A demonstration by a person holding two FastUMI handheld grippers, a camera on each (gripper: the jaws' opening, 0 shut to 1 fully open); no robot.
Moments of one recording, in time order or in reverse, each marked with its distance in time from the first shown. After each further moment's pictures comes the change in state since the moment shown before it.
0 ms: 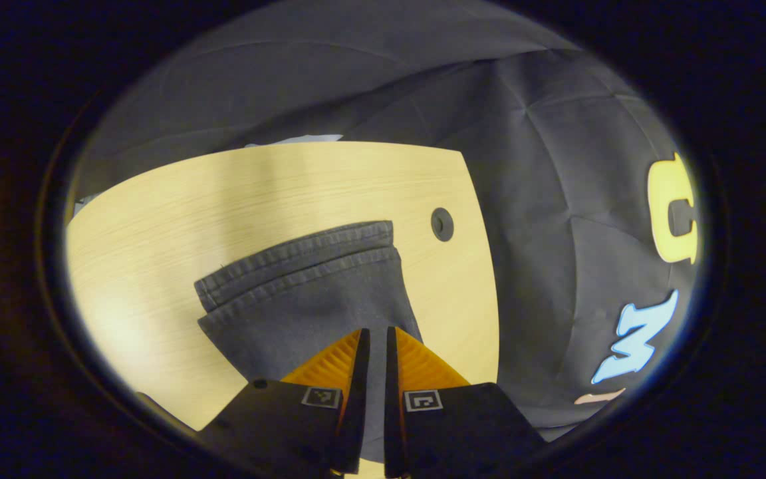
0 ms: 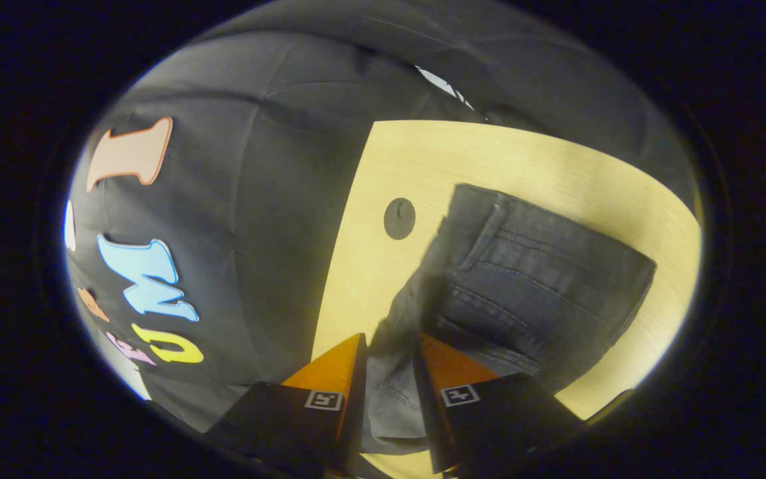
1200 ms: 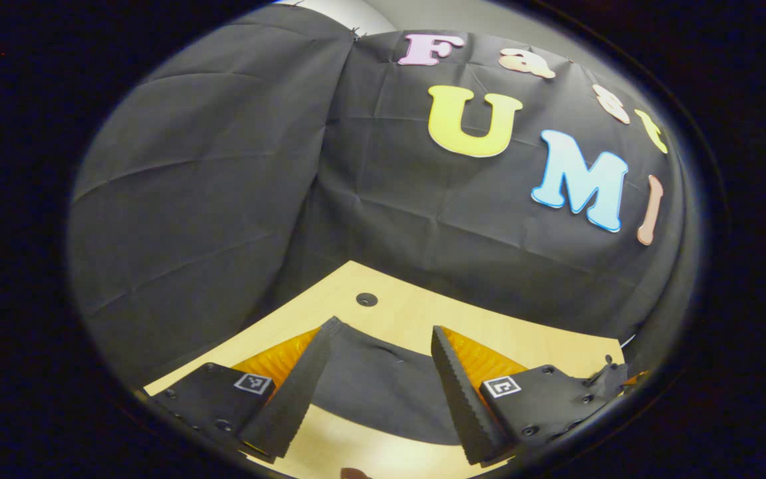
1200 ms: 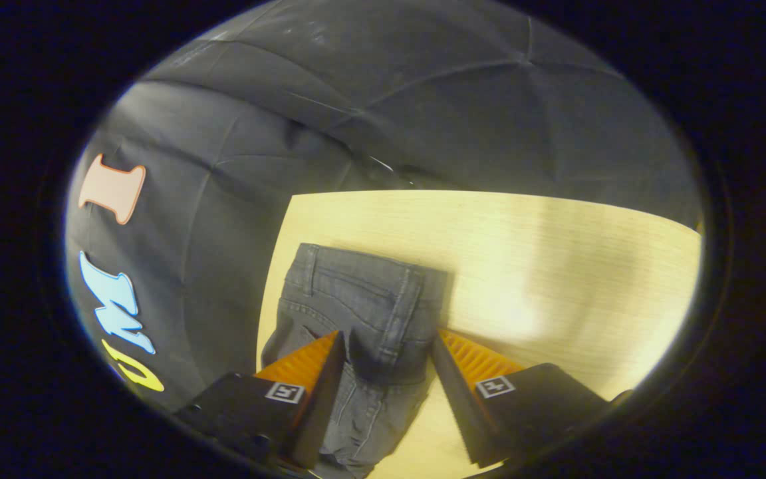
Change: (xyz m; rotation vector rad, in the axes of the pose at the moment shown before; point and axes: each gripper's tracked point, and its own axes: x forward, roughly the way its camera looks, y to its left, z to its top) left arm -0.211 -0.082 -0.125 0.864 -0.606 -0.124; right arm -0.038 -0.112 0.007 0.132 -0.333 -0.176
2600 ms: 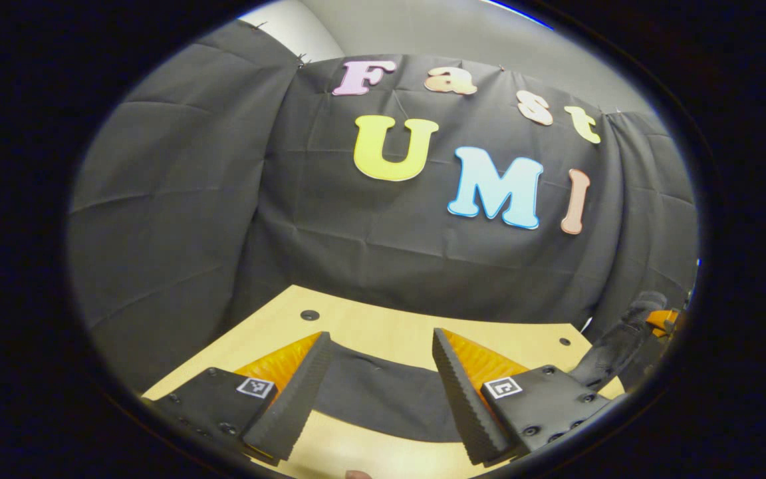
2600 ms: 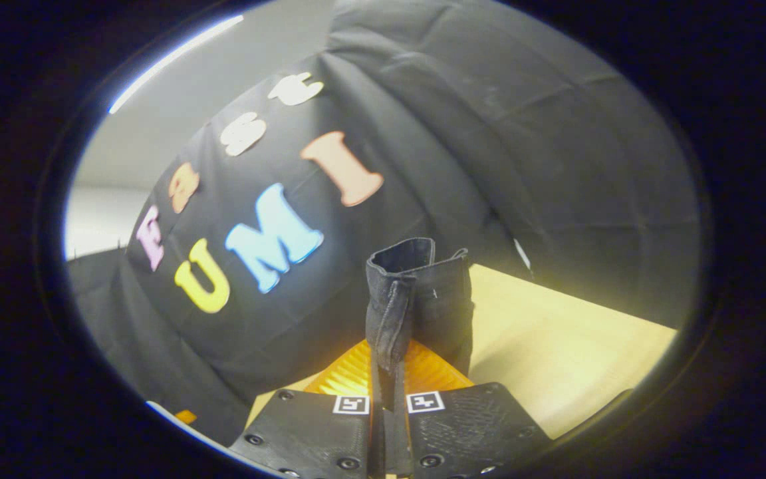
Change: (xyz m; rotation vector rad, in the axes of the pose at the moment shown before) left arm -0.094 -0.069 -0.004 0.090 -0.076 -0.257; right arm -0.221 0.186 -0.112 -0.662 -0.353 0.519
